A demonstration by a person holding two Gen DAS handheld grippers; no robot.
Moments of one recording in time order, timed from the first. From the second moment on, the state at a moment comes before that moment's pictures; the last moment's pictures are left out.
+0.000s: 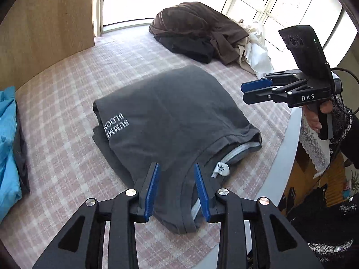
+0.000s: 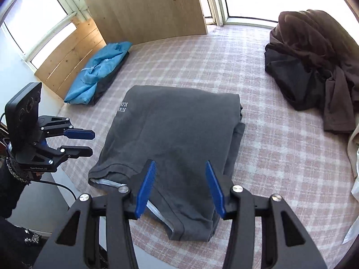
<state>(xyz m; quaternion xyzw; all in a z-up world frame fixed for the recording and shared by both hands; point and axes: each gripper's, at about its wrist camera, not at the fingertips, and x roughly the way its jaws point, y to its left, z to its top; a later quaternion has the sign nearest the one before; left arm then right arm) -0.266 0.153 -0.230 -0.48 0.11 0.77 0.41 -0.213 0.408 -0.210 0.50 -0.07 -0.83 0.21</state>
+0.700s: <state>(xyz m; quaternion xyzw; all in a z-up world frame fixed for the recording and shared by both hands) -0.394 0.132 -0.258 -0.50 0.21 0.77 0.34 -0.314 0.476 -0.254 0.55 0.08 -0.80 0.23</state>
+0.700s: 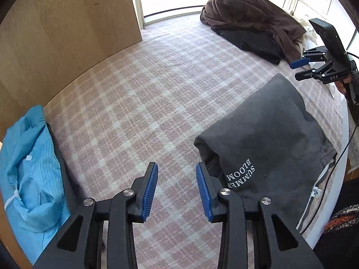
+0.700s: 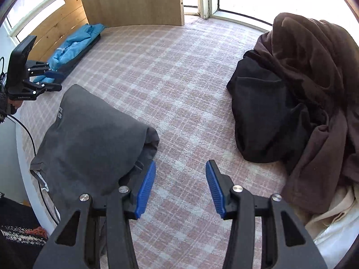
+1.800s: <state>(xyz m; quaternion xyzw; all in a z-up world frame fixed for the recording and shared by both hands) -0.351 0.284 -0.273 -0.54 0.26 0.62 0.51 -0.364 0.480 -0.262 0.48 0.11 -0.80 0.34</state>
